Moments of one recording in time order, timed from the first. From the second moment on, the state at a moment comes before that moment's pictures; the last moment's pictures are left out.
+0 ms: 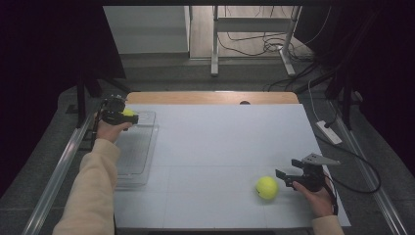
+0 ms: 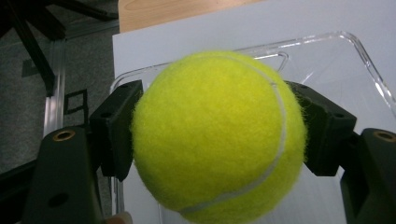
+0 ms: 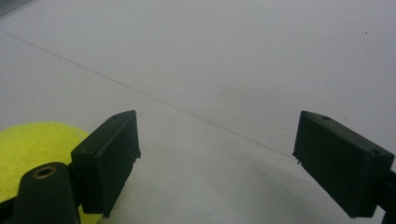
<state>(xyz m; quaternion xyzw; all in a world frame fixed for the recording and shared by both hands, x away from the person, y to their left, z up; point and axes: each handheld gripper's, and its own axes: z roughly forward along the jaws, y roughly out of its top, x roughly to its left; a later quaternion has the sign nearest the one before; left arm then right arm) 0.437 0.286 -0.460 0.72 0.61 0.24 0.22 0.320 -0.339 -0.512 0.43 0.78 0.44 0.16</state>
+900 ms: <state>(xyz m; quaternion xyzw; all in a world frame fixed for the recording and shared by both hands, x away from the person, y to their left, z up) 0.439 0.286 -0.475 0.74 0.61 0.21 0.19 0.320 -0.339 -0.512 0.43 0.78 0.43 0.17</state>
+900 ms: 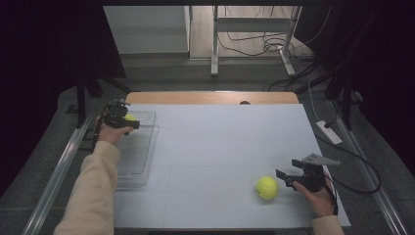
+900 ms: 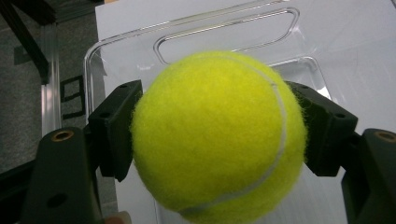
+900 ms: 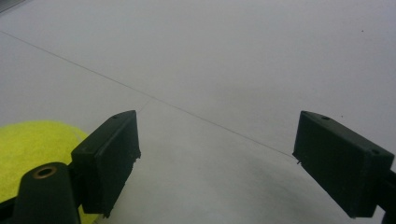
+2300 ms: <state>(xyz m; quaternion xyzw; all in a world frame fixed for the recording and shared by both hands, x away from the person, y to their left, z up) 0.383 0.252 -0.423 0.74 0.53 0.21 0.36 0.322 -0.346 -0.508 0.44 0.76 0.44 0.17</state>
